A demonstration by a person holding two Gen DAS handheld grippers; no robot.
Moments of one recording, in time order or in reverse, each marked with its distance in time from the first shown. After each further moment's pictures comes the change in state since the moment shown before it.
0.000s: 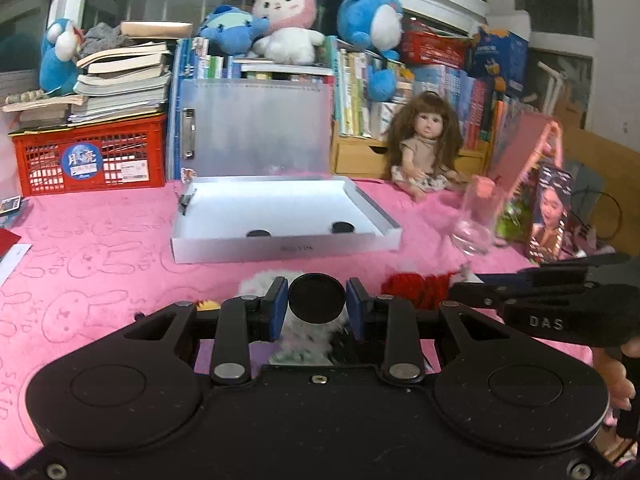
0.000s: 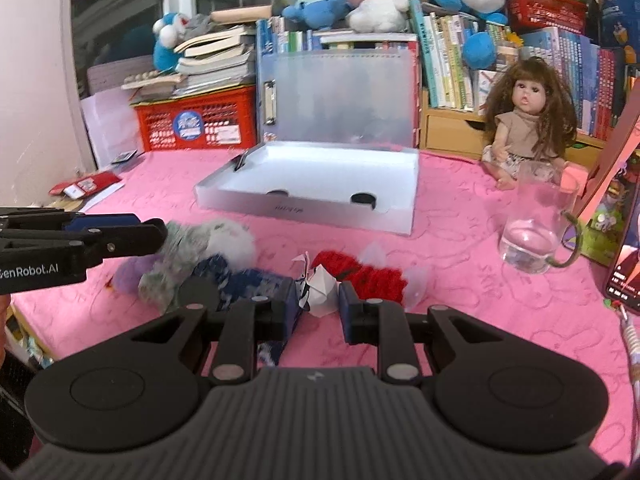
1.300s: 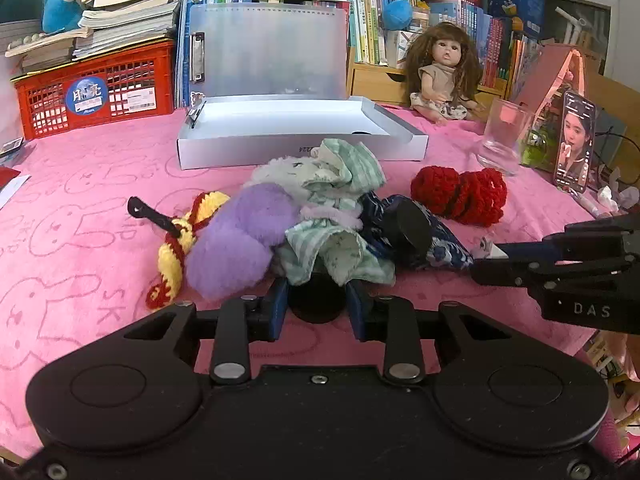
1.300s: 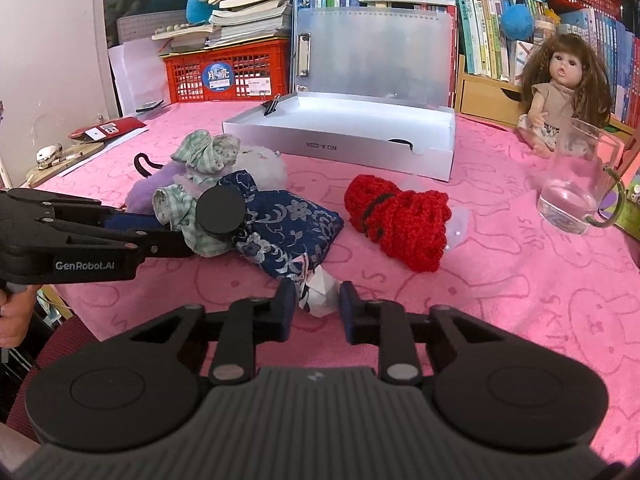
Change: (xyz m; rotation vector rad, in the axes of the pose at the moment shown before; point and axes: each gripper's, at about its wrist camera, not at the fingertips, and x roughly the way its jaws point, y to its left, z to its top) left arm 0.030 0.003 -0.070 0.011 0.151 0.042; right arm 0.017 0.014 -0.048 -0.086 0.082 0.071
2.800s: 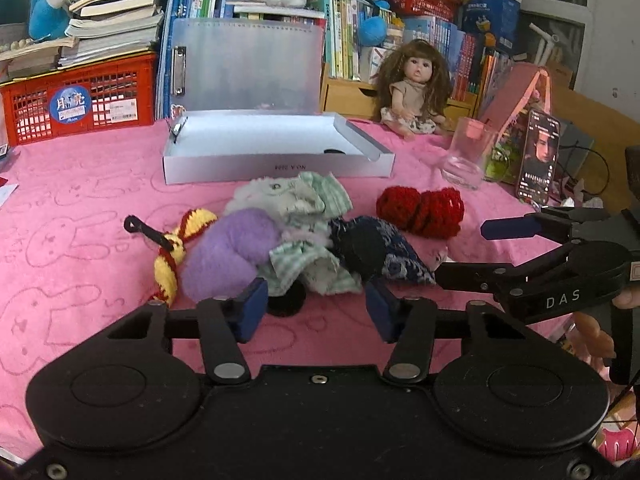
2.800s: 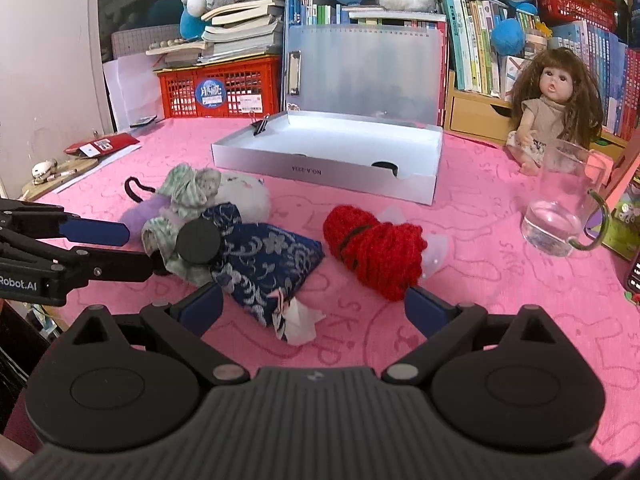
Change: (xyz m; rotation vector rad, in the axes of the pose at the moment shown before) left arm -0.034 0.006 0.009 -0.002 -0.014 -0.100; right arm -0.007 -0.014 0.014 0.001 -0.030 -0.009
